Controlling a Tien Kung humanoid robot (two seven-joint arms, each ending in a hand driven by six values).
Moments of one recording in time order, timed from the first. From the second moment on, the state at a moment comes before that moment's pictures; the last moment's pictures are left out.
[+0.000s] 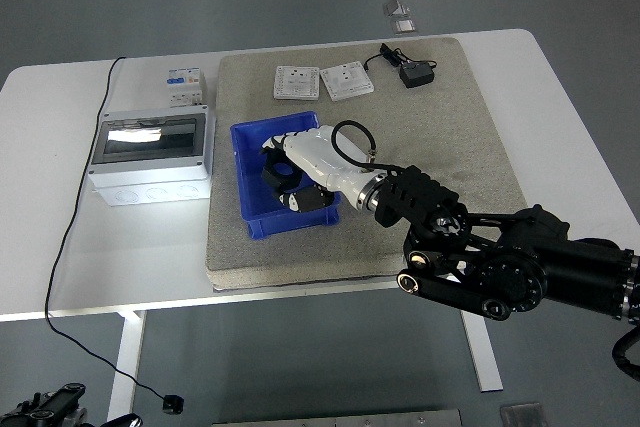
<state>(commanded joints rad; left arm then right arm) -0.29 0.11 -0.92 -0.32 0.96 -0.04 0.64 0.93 -0.08 0.18 1.10 -1.70 -0.32 -0.20</state>
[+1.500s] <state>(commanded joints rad) -0.28 0.09 -0.83 -0.32 0.83 -0.01 0.58 0.35 -0.31 0.86 1.14 -1.11 -0.45 0.22</state>
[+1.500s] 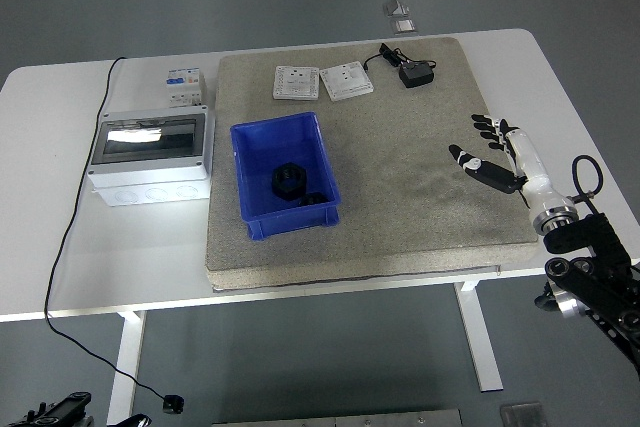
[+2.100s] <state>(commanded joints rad) -0.29 0.09 -0.77 -0.31 0.76 0.02 0.53 0.33 -0.29 0.91 1.13 -0.72 -0.43 0.36</state>
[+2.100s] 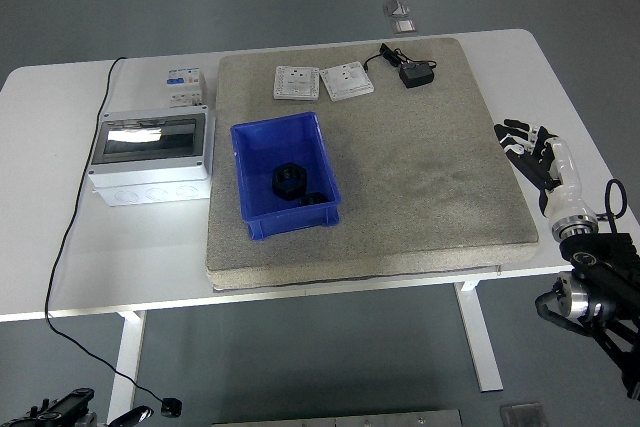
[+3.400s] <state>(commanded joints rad) -0.28 0.08 -0.86 -0.32 0.88 -0.09 0.65 0.36 -0.28 0.80 1.16 -0.59 -0.37 0.40</state>
